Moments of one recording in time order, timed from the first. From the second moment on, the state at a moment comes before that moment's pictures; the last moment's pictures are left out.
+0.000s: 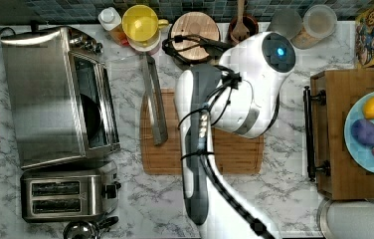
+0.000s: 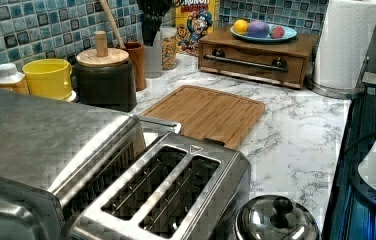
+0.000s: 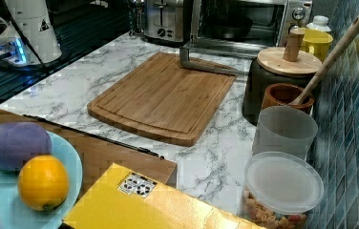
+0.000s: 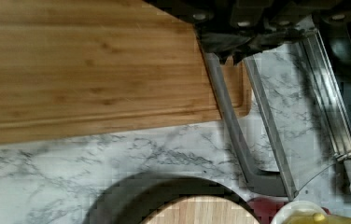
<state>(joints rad) -0.13 0.25 0.00 -1.81 0.43 0.38 -0.94</state>
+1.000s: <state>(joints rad) -0.13 0.34 0.05 -1.90 0.60 0.50 -1.27</state>
